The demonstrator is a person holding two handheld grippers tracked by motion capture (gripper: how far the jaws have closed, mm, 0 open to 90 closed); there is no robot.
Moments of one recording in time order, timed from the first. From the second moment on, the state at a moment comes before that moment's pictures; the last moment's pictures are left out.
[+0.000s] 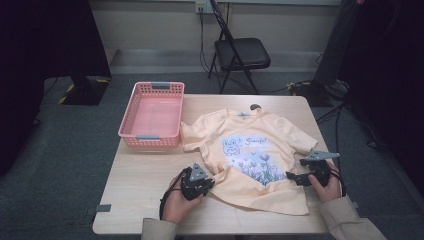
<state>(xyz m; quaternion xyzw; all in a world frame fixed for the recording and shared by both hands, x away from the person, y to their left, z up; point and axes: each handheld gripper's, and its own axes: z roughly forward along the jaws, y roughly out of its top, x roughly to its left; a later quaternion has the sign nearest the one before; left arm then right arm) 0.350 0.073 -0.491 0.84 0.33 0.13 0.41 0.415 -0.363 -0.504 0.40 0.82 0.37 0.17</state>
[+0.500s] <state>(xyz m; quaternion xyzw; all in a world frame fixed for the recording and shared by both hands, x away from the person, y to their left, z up) 0.336 0.083 -0.490 0.83 0.35 0.11 0.43 0.414 -0.363 -0.504 0.40 0.82 0.37 0.17</state>
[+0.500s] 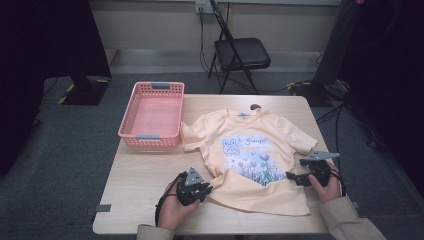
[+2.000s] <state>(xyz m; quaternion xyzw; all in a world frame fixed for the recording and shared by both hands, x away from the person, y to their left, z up) 0.356 0.071 -0.490 0.83 0.38 0.08 0.41 0.415 -0.362 -0.504 0.40 0.82 0.37 0.17</state>
